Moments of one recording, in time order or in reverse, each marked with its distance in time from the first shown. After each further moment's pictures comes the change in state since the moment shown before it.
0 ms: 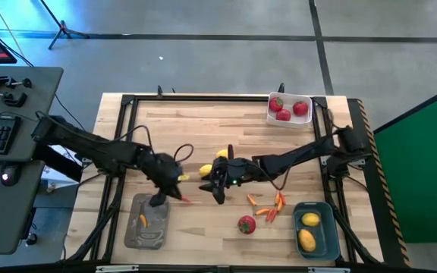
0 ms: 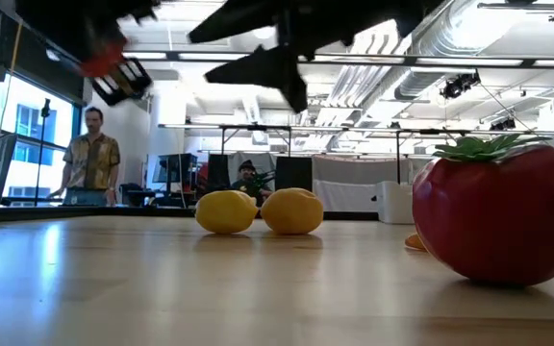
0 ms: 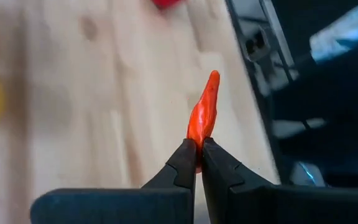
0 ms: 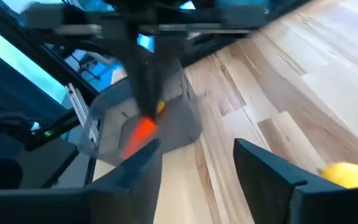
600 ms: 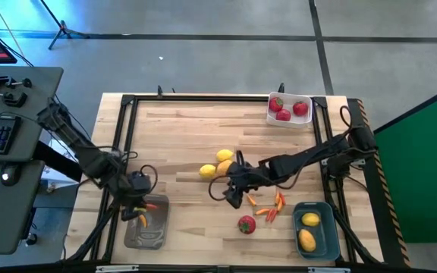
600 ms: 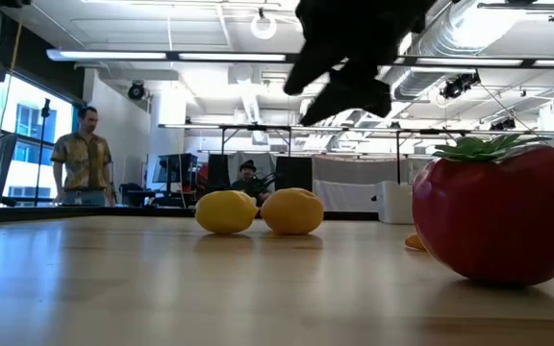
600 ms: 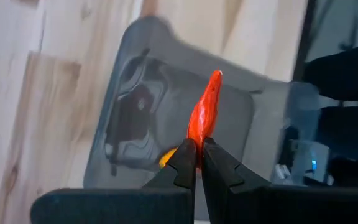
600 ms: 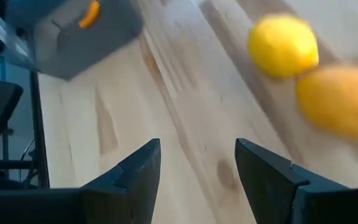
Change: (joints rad) left arm -0.494 -0.189 0.014 -0.480 -0.350 -0.699; right arm 0.068 -0.115 0.000 -0.550 0.031 0.188
